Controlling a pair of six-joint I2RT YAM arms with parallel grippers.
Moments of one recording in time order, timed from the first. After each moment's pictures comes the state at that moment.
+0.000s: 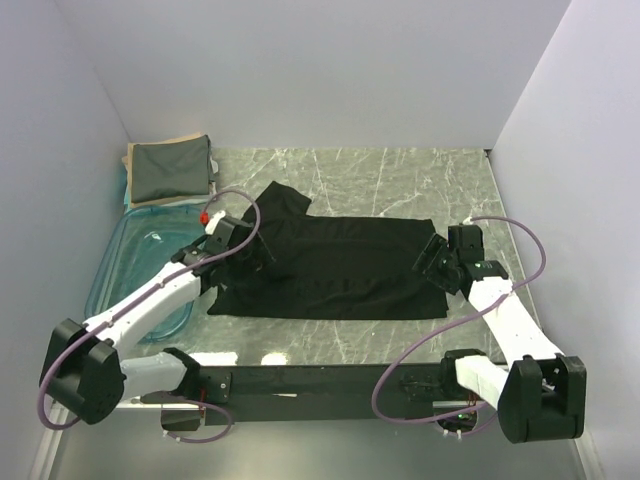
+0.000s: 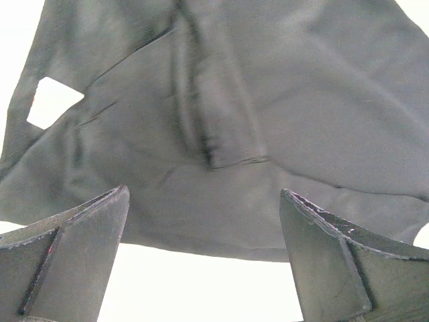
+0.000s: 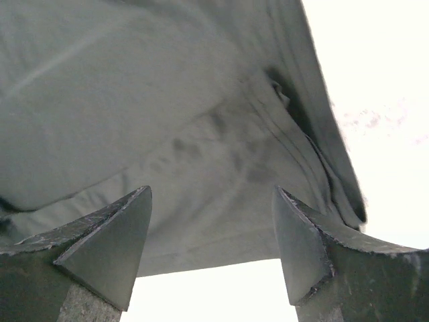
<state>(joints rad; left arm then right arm) -0.51 1.18 0.78 -0.54 -0.18 -0.98 0.05 1.05 0.63 -0.54 -0.01 0.61</state>
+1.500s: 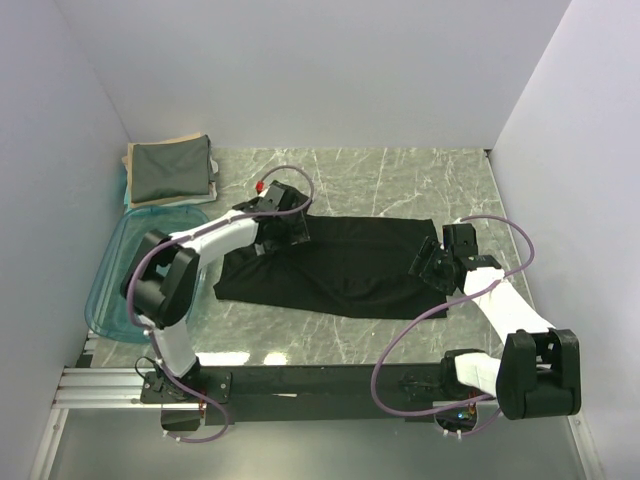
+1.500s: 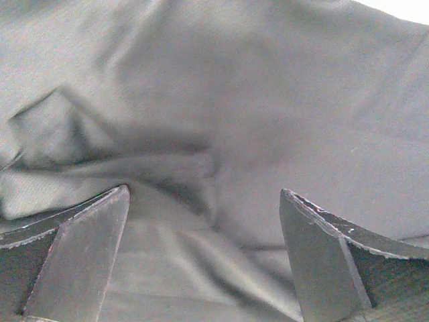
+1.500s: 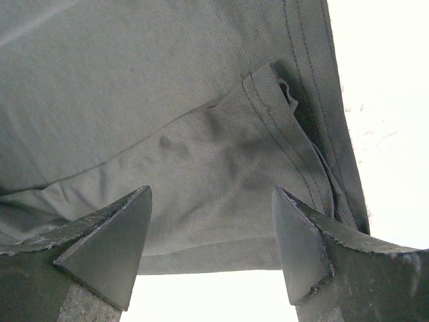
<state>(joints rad) -0.56 1.81 1.25 -0.46 -0.14 -0.77 0.05 1.16 0.63 -0.49 -0.06 0.54</state>
